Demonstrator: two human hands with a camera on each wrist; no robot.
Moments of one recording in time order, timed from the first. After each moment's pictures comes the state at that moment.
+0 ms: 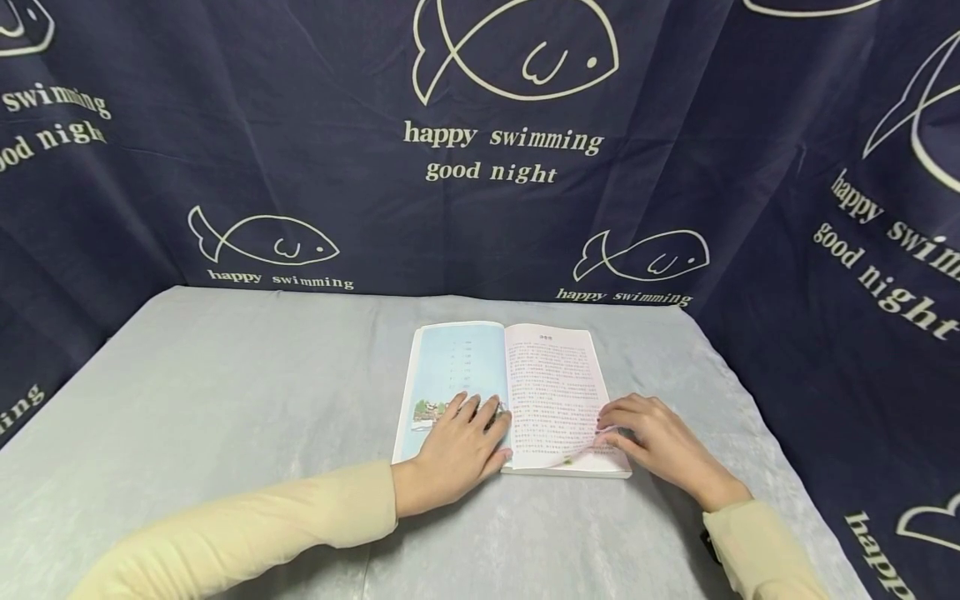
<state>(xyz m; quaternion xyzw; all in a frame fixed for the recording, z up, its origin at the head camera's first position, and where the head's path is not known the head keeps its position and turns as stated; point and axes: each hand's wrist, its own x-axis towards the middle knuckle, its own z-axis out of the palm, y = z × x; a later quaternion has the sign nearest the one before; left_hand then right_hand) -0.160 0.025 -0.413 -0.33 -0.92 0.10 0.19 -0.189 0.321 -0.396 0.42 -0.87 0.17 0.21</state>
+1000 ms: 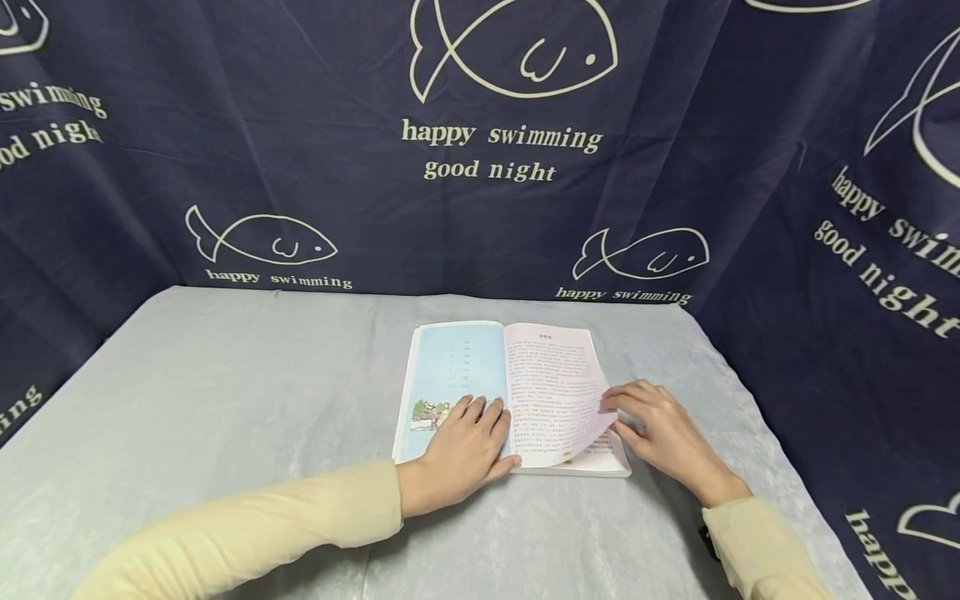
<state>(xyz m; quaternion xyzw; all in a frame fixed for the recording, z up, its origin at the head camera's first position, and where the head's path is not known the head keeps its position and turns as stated) -0.160 0.033 -0.410 -0.33 -0.92 0.11 0.20 -0.195 0.323 -0.392 0.41 -0.86 0.20 0.25</state>
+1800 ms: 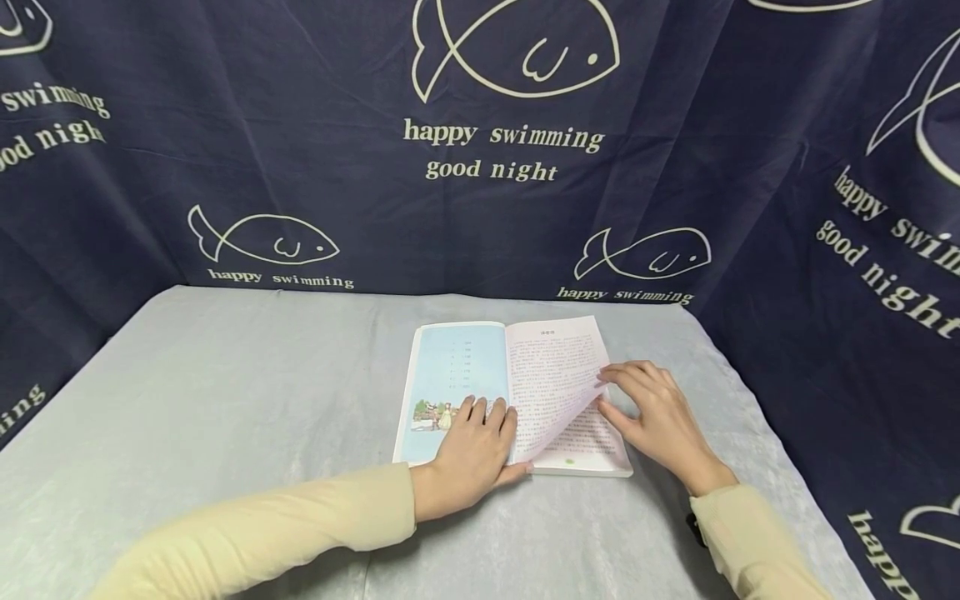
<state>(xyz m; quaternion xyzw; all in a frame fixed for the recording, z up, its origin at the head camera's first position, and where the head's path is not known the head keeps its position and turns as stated) -0.155 0.045 -0.411 -0.30 -0.92 0.15 0.21 -0.200 0.308 -0.382 0.34 -0.87 0.20 0.31</state>
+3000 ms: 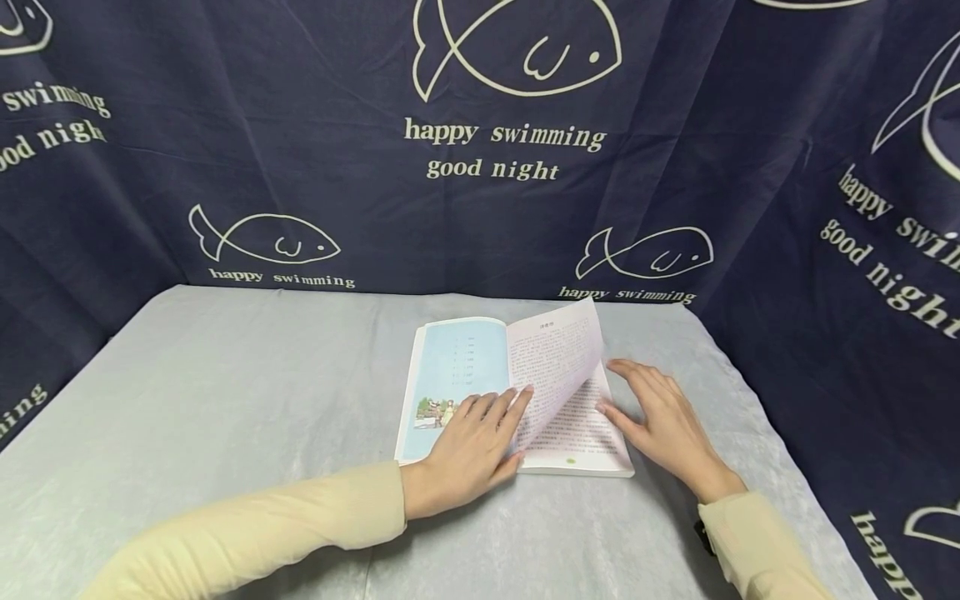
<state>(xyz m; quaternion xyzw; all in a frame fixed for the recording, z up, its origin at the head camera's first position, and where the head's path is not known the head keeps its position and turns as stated) -0.159 0.037 -0.408 -0.33 -0.91 0.05 0.24 -0.195 0.313 -0.386 0.31 -0.89 0.18 0.29</state>
